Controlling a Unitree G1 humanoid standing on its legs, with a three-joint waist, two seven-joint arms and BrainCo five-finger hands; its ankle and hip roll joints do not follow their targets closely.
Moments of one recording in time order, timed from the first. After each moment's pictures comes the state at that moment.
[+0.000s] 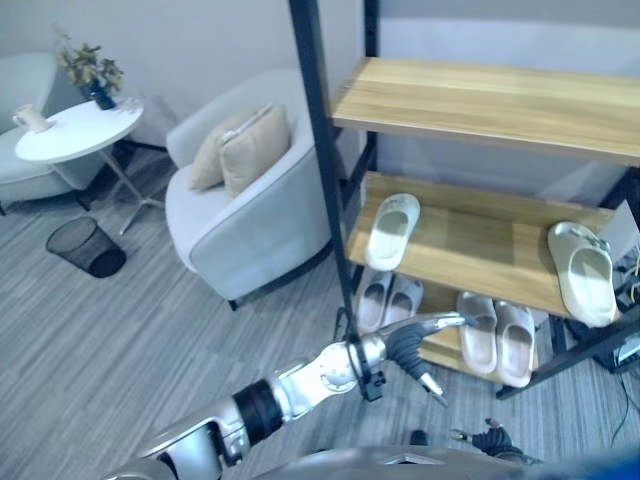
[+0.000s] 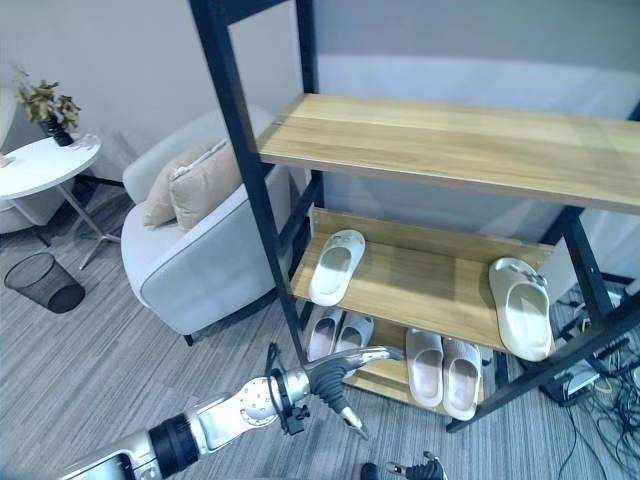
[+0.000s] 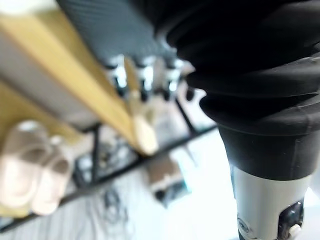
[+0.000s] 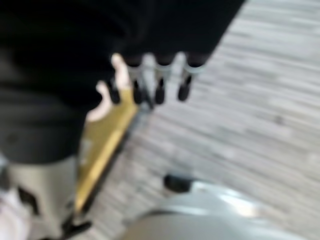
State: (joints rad) left arm -0.38 0.27 -1.02 0.21 0.10 -0.30 -0.06; right arm 0.01 -0.21 0.24 1.29 0.09 -0.08 -0.28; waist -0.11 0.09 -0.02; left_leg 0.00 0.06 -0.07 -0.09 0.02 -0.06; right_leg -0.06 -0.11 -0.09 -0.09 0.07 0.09
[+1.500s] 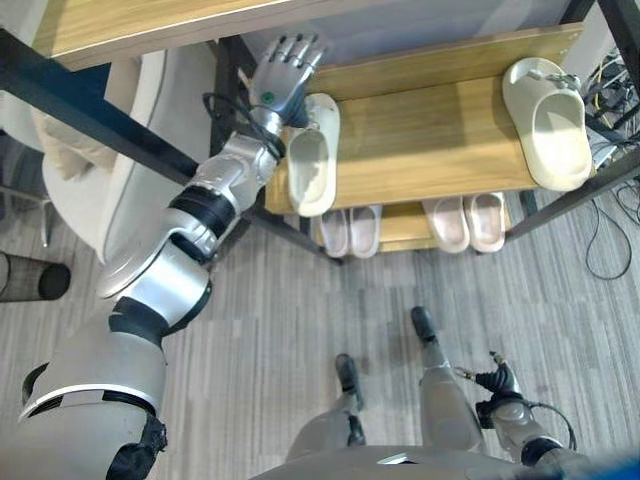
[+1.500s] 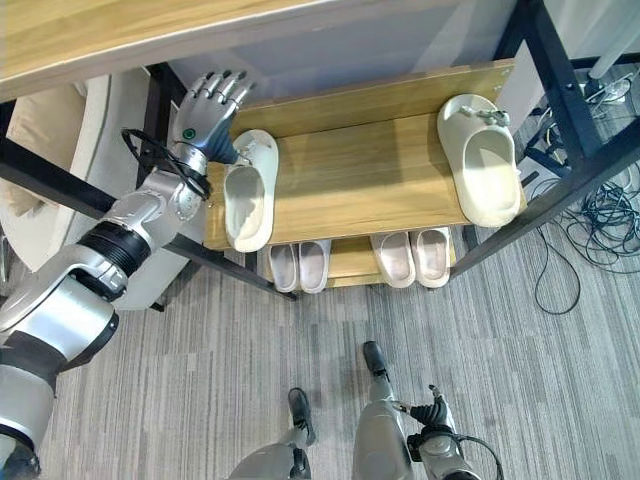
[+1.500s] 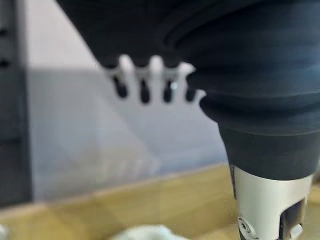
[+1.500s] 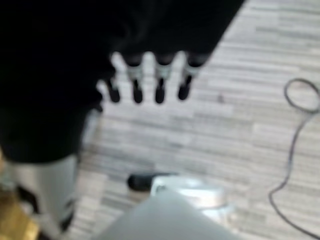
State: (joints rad) left arm -1.17 0.55 -0.80 0.84 0.56 -0.07 0.53; right arm -0.12 -0.26 0.28 1.19 0.11 -0.17 -0.37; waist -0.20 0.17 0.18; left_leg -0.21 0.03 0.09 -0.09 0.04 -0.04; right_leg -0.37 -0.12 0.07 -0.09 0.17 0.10
